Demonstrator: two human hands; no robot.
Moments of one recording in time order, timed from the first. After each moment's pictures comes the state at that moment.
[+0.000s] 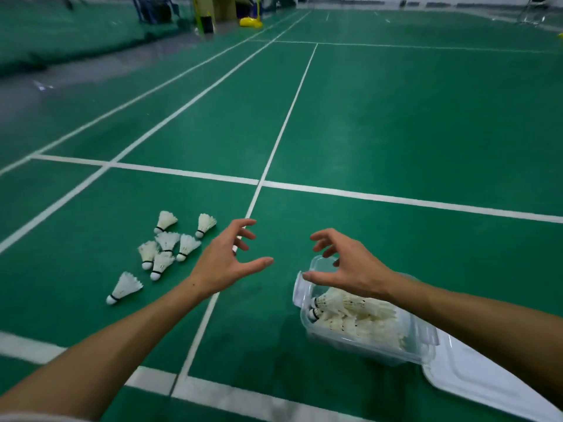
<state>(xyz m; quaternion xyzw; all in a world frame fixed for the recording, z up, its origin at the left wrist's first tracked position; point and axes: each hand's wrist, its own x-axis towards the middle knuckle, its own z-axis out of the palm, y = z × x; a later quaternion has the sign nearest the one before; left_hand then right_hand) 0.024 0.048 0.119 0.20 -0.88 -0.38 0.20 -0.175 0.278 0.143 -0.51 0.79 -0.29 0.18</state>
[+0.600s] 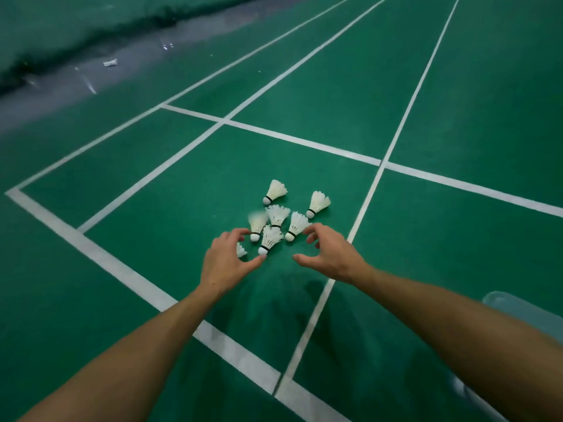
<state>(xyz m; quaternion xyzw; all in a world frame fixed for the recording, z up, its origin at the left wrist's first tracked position) 0.197 -0.137 0.001 0.49 -0.83 -0.21 0.17 -0.050 -0.028 0.015 -0.58 0.75 -0.22 0.25</state>
